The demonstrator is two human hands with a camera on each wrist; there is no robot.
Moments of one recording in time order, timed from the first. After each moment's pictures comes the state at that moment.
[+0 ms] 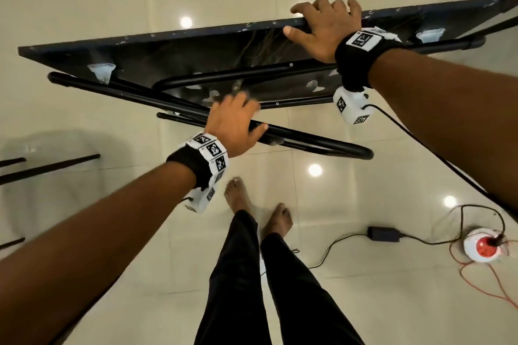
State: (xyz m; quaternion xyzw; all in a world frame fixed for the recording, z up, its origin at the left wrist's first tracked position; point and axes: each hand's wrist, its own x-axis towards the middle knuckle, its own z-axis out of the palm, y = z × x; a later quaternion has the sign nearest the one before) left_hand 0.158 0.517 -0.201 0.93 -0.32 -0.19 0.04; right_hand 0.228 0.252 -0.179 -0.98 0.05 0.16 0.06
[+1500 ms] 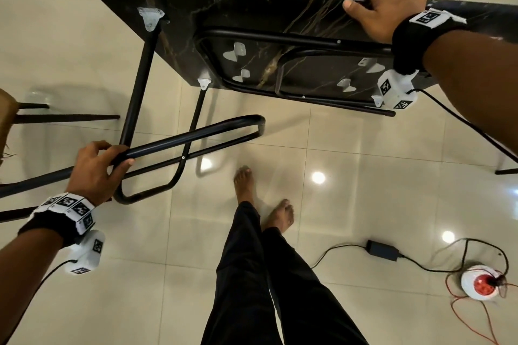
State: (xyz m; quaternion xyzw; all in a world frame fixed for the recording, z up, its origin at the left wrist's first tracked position) left_hand 0.063 0.850 -0.209 0.98 -0.03 -0.18 0.05; right_hand 0.257 0.241 -0.184 -0.99 0.03 0.11 0.05
